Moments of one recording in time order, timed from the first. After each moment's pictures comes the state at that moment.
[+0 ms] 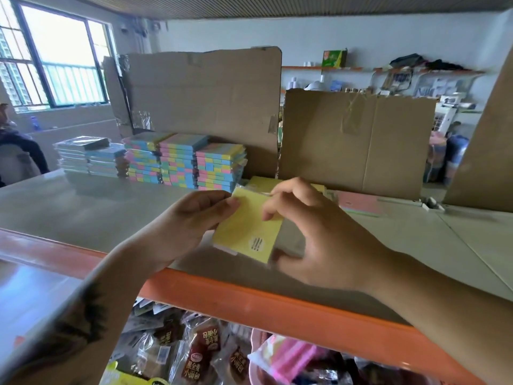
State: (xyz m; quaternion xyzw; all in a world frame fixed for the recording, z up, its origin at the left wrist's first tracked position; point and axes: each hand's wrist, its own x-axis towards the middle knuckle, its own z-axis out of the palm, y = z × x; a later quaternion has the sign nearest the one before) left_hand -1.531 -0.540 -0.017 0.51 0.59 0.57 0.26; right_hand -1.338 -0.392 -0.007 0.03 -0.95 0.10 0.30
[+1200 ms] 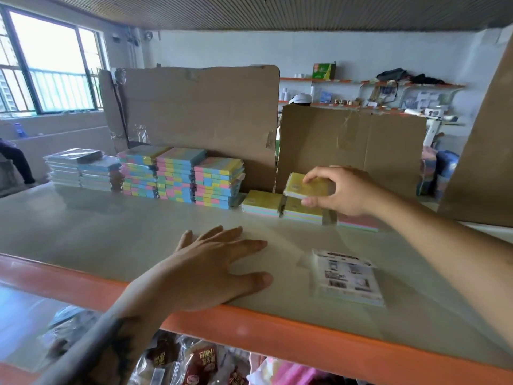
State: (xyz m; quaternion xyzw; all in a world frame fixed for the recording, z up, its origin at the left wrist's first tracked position) left_hand -1.513 -0.537 -0.018 0.56 0.82 0.07 0.09; right_hand -1.381 -0.244 0.027 -0.21 -0.95 0.07 0.21
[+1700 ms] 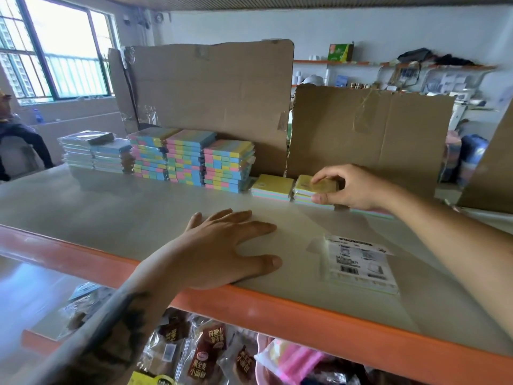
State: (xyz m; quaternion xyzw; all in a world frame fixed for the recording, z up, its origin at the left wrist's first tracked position) left_hand -1.517 -0.536 -0.022 0.56 0.82 0.07 0.07; right_hand -1.390 -0.223 -0.002 -0.18 -0.95 0.18 0.16
